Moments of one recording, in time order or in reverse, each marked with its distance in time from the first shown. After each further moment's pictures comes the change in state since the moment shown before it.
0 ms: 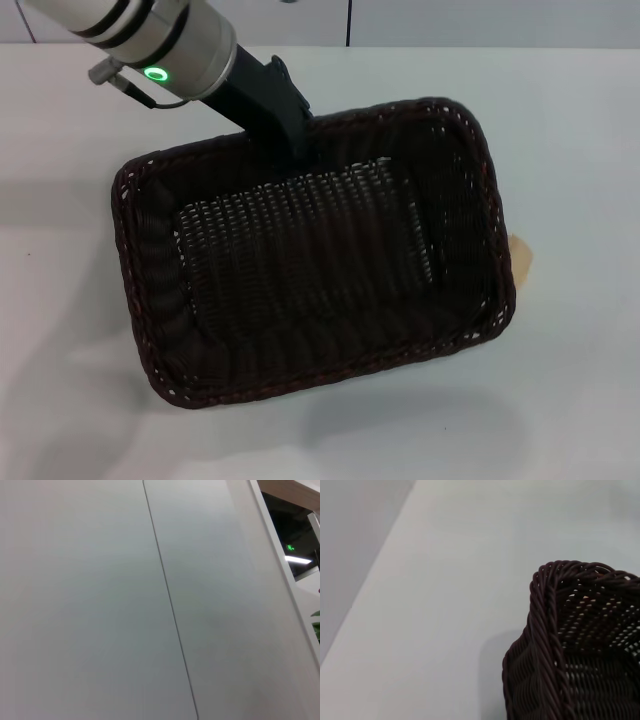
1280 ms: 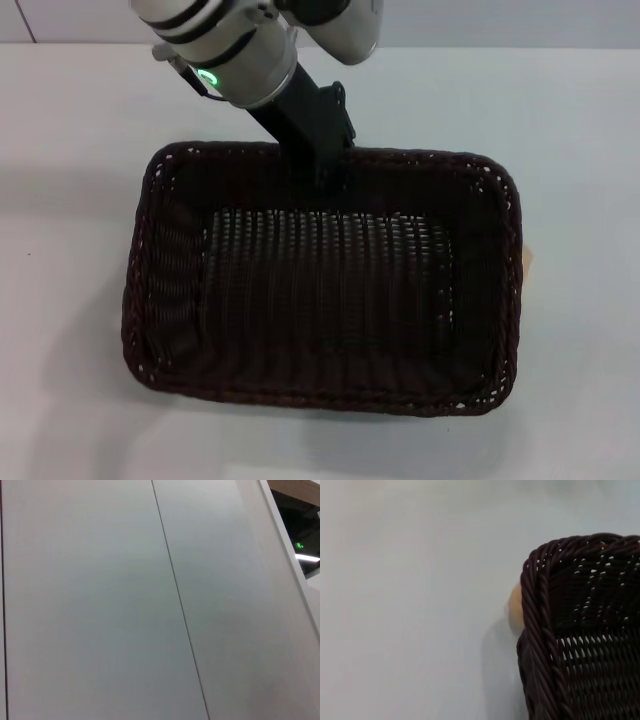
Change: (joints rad) left arm -0.195 -0.004 0.000 0.254 0.022 -0.002 0.336; right arm 0.009 0.001 -0.020 -0.001 0.000 0.000 -0.001
